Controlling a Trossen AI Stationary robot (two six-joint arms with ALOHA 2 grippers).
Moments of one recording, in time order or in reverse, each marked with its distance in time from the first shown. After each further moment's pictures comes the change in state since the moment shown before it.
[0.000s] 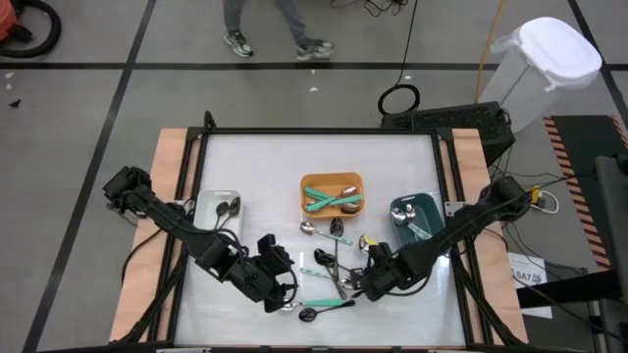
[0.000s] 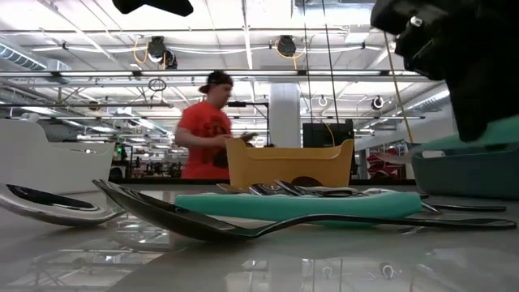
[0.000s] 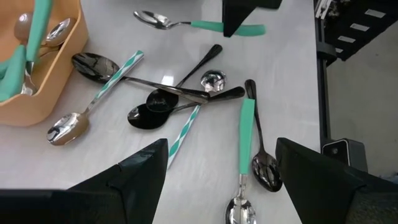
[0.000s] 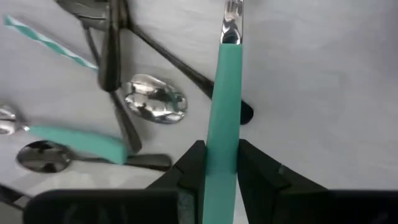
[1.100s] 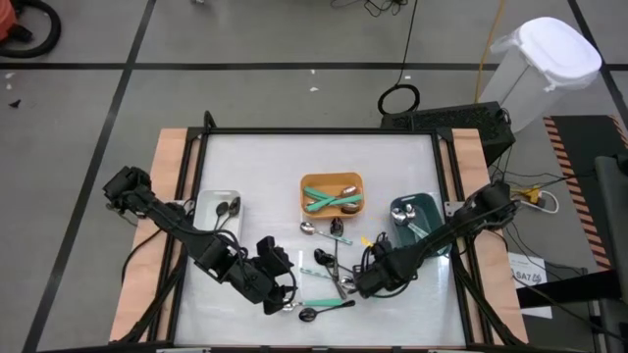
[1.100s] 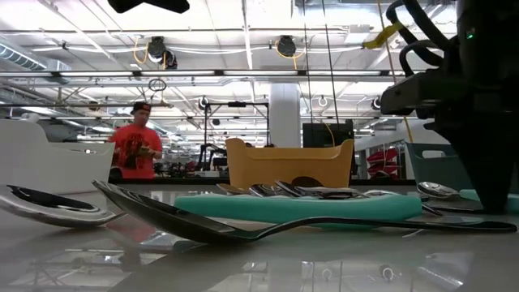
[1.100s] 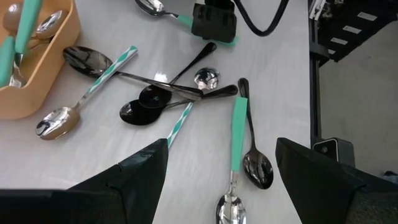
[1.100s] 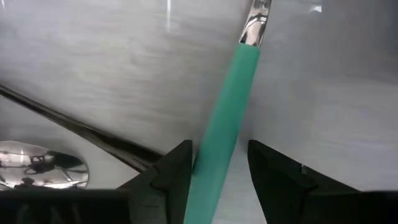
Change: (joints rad) left arm -0.007 0.000 0.000 0.005 0.014 -0.033; right arm -0.025 0.157 0.004 -0.117 -0.077 0.057
